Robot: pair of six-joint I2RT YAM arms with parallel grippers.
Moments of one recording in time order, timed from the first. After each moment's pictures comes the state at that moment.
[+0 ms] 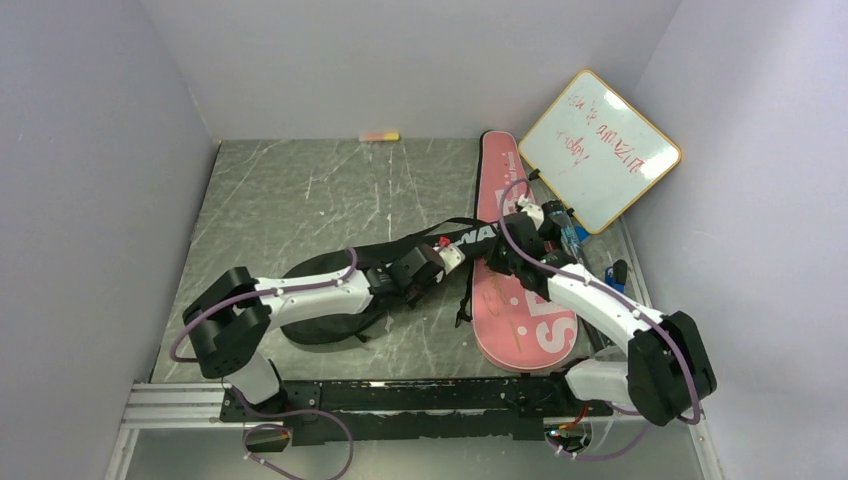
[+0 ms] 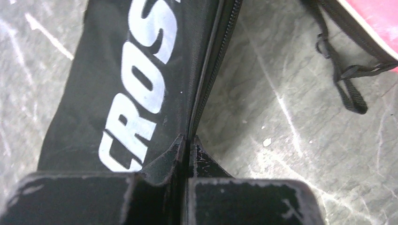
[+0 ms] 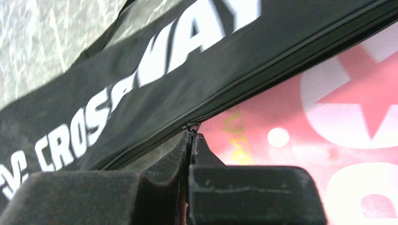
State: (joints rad) left arm -1.03 1.62 1.02 -0.29 -0.30 -0.02; right arm 0.50 1.23 0.70 -0.23 0.20 0.70
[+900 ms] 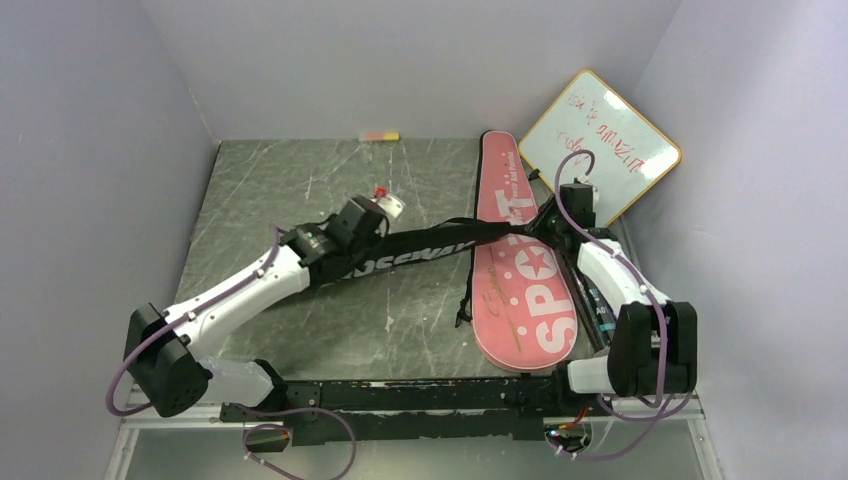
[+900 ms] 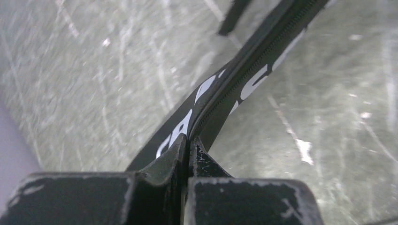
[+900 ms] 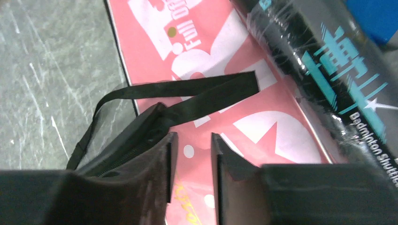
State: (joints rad) left arm -0.82 1.31 1.13 -0.67 -0.37 0.01; right arm 0.05 1.36 0.84 -0.23 0.01 0.63
